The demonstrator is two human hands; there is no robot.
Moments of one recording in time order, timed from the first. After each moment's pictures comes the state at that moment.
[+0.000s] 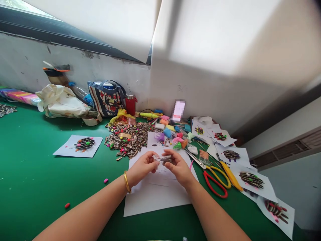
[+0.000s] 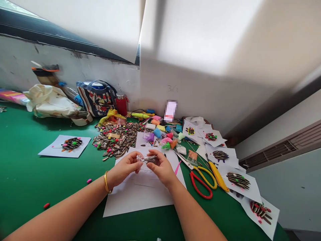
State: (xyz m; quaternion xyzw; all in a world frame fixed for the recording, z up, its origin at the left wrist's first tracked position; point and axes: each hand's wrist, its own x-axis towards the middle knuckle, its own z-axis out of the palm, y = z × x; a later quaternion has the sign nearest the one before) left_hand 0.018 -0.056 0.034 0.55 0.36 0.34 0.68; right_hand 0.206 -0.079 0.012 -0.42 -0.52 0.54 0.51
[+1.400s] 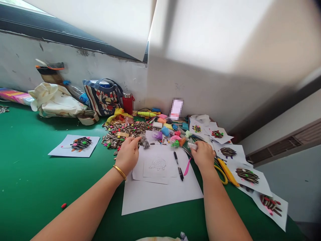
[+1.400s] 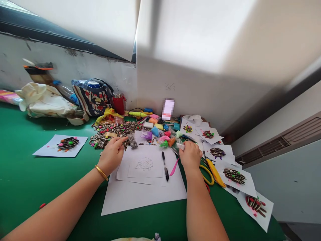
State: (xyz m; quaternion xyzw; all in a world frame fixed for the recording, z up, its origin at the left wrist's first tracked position) left_hand -0.017 -0.017 0.025 0.73 0.54 0.40 0.15; right_hand 0.319 -0.050 0.014 -0.80 -0.56 -0.11 0.20
